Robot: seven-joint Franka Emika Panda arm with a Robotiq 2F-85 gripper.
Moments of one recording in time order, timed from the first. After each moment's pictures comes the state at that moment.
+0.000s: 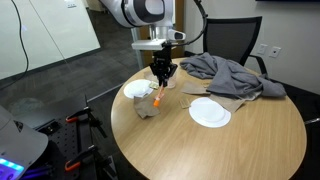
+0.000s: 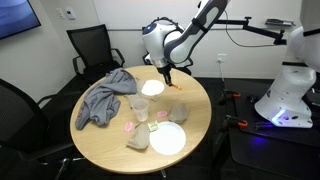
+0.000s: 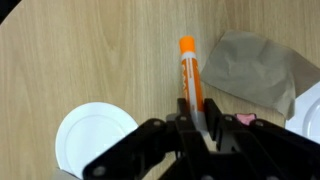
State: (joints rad) arm 0.04 0.40 0.00 -2.06 -0.33 2.24 -0.10
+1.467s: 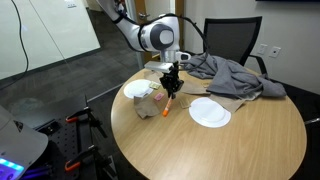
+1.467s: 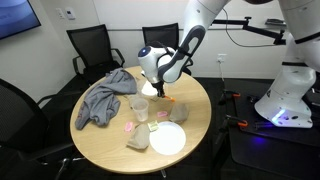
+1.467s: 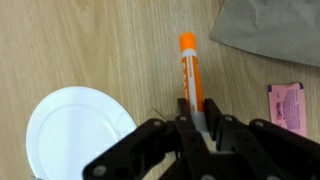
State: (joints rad) arm 0.06 0.68 -0.03 -1.90 -0.35 2.40 0.03
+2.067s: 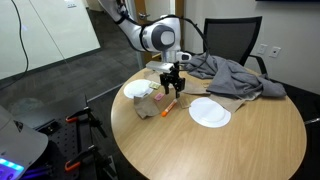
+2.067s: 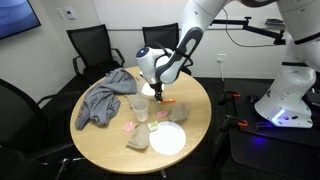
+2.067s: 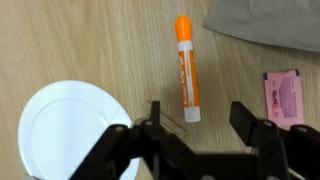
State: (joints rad) arm 0.07 0.71 -0.03 -1.86 -0.32 2.40 0.03
